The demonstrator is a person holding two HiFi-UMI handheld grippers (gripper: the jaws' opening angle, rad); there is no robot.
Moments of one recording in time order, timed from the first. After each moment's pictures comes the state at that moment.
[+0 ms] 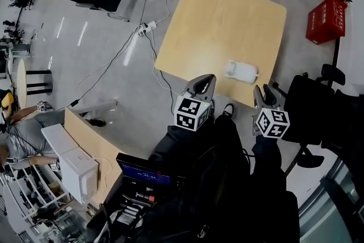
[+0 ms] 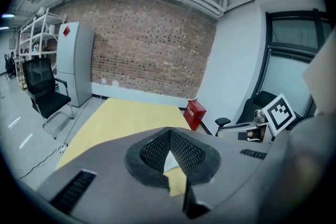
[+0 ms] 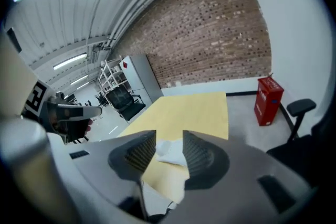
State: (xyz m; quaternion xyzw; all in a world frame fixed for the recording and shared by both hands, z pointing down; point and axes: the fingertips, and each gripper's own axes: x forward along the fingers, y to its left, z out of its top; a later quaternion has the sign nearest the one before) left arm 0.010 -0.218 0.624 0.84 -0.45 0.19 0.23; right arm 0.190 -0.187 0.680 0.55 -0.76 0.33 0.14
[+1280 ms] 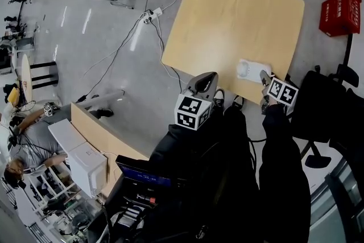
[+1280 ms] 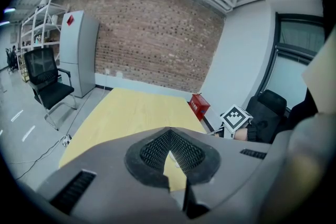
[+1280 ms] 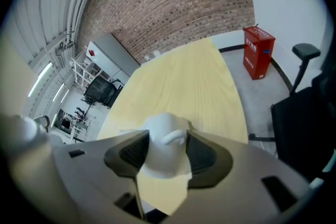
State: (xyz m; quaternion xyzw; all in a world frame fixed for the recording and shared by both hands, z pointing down) left arm -0.028 -0.231 0.665 0.83 -0.44 0.21 0.28; right arm 0.187 -0.237 0.835 0.53 -0.64 0.52 0.19
